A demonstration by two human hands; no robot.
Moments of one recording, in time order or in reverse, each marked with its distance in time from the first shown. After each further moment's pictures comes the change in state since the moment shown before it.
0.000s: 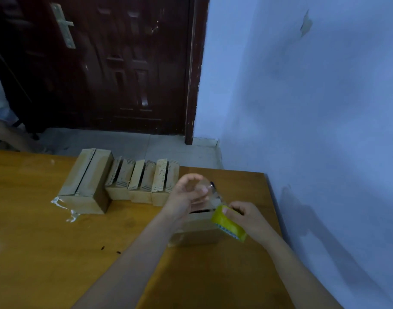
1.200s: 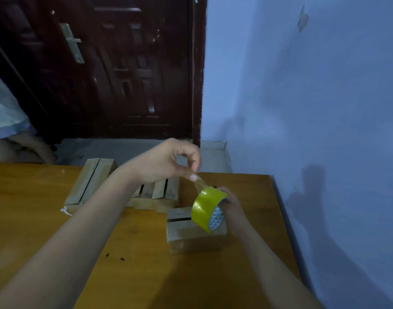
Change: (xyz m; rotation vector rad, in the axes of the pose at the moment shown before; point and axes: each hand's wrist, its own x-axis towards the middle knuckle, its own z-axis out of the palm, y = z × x) left_hand -0.014 0.141 0.034 1.111 -0.468 0.489; right_hand 0.047 -0.005 0.021 0.481 0.112 0.045
